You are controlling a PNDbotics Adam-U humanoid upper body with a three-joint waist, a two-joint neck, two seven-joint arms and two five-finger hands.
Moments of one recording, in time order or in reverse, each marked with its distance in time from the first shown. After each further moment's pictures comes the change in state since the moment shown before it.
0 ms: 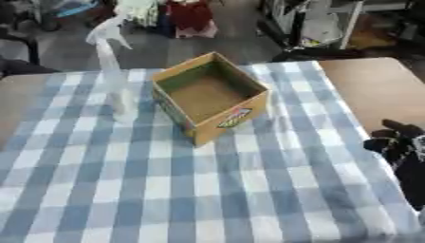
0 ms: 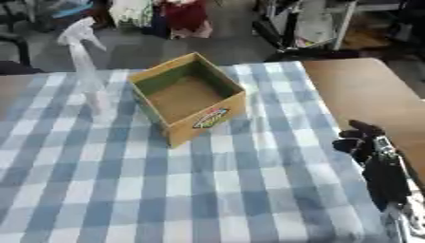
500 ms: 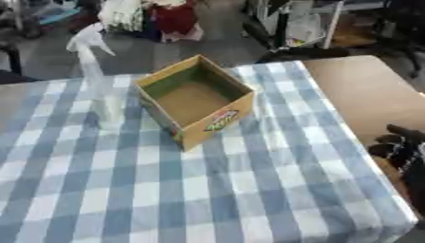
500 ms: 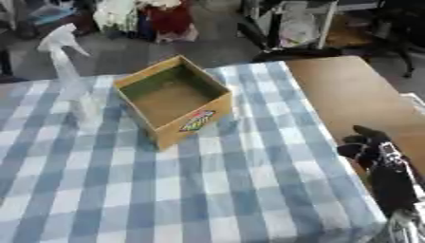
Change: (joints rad) left arm -0.411 -0.056 -0.112 0.577 -0.391 -0.207 -0.188; right arm -0.005 -0.016 0.014 0.003 0.000 -0.007 0.019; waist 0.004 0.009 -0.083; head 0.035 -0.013
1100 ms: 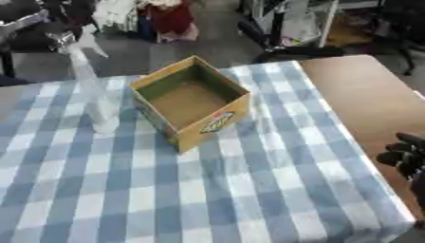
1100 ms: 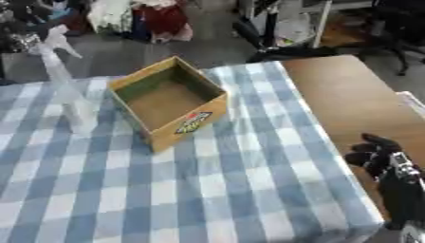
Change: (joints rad) left arm -0.048 -0.098 0.061 0.212 -0.175 -0.062 -0.025; right arm -0.010 -0.001 0.012 0.002 -0.004 -0.005 0.019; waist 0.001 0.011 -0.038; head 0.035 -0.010
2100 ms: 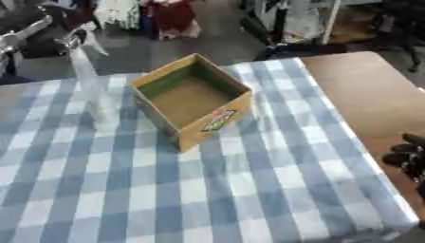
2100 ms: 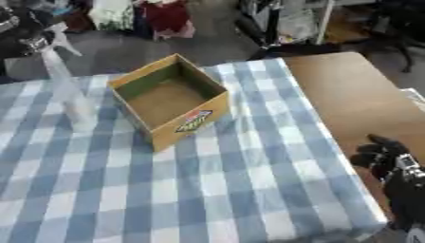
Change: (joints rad) left arm 0.025 -0.001 0.018 0.053 -0.048 0.073 0.118; right arm -0.014 0.000 0.005 0.000 -0.001 0.003 0.005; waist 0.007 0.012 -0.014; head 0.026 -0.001
